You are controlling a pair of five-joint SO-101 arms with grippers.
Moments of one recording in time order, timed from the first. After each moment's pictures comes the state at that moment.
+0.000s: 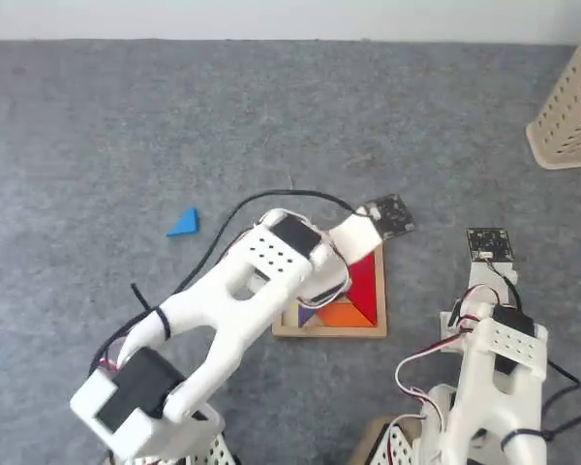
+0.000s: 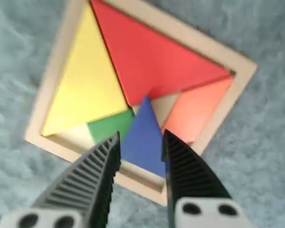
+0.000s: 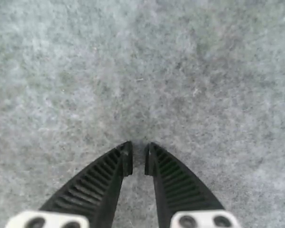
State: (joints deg) left arm 33.3 -3.1 28.9 66.5 -19.6; right arm 19.7 -40.5 75.9 50.1 21.5
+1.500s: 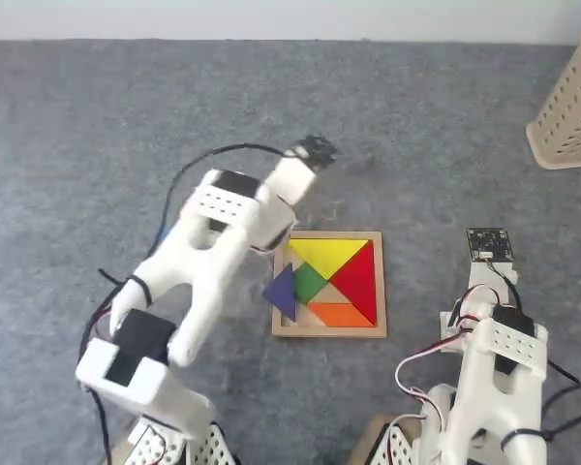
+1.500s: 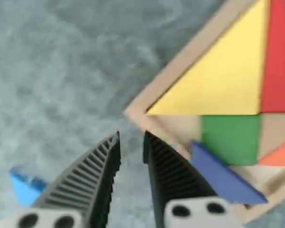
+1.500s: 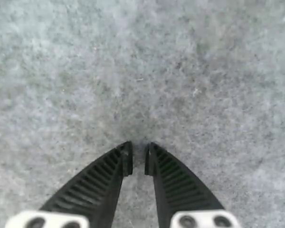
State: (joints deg) left arm 12.3 6.6 22.3 63.0 -20.2; right arm 19.7 -40.5 75.9 50.1 21.5
